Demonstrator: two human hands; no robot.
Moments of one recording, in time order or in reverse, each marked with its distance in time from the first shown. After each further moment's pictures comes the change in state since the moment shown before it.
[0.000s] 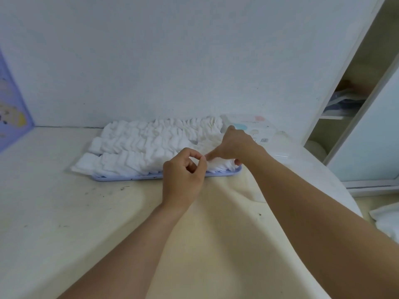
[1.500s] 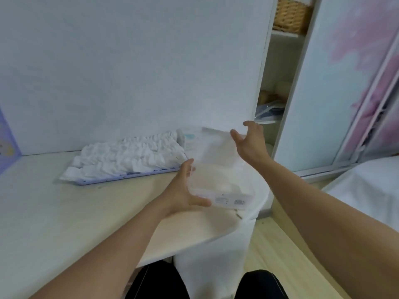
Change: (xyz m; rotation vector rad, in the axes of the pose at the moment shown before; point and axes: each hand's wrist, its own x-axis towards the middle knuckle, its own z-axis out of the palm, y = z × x) left_hand -0.084 0.088 0.022 0.003 -0.818 -0.177; right_hand -0.151 0.162 -0.085 0.451 0.559 -0.111
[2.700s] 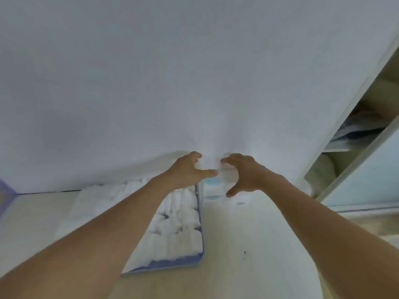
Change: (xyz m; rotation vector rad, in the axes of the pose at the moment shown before) left_hand 0.301 0.062 -0.182 0.200 0.103 -0.478; right_hand 0.301 -0.017 0.122 -0.408 -0.922 -0.214
